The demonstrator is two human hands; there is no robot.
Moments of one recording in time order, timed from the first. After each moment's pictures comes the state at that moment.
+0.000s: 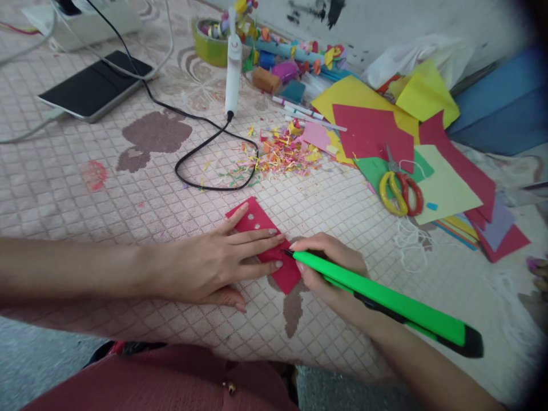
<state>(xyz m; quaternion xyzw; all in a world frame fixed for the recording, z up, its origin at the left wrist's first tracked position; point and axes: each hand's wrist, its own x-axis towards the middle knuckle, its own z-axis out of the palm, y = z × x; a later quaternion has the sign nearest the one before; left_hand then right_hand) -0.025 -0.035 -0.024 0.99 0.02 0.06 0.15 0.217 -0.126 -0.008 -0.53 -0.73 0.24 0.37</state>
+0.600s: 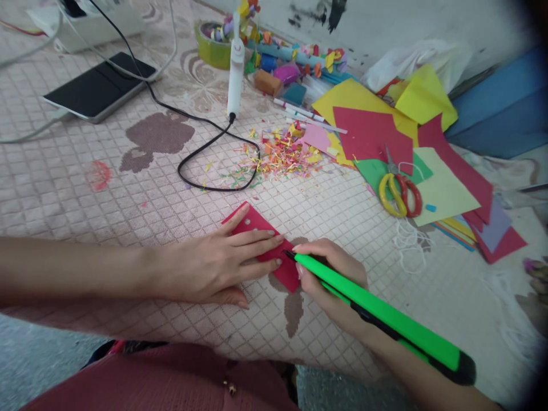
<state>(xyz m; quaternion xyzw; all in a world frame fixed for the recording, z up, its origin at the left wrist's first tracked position) -0.026 -0.042 -0.028 0.99 0.02 0.08 0.11 0.213 -0.140 -0.016 -0.55 -0.71 0.21 0.39</state>
